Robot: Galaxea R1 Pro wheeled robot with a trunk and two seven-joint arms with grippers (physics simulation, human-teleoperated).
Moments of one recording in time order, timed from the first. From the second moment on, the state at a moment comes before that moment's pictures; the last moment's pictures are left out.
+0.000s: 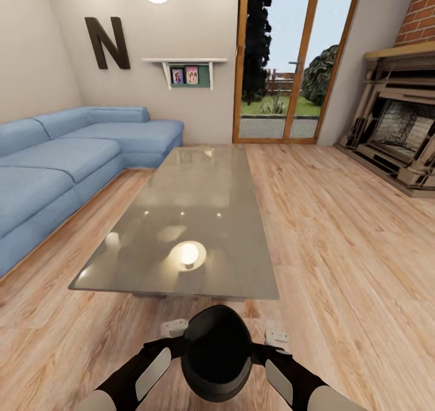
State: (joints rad) left arm -0.52 -0.02 -0.56 -0.62 0.80 0.31 0.40; right arm -0.59 0.08 0.52 -0.31 -0.67 0.12 -0.23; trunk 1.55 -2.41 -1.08
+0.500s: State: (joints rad) left arm -0.52 -0.02 -0.56 -0.62 0.80 0.32 0.40; right arm -0.59 0.08 0.52 -0.31 -0.67 0.12 -0.23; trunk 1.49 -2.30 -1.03
